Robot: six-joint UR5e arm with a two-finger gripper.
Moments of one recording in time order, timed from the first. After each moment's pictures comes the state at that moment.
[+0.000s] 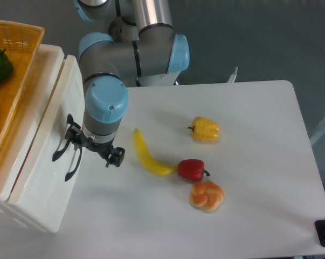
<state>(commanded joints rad) 2.20 -1.92 -1.54 -1.34 1.30 0.62</state>
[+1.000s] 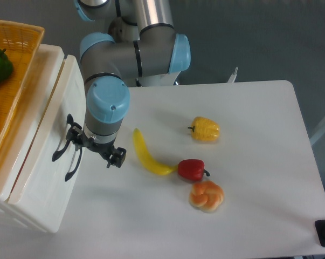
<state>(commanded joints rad) 2.24 -1.92 -1.50 -1.33 1.34 0.64</state>
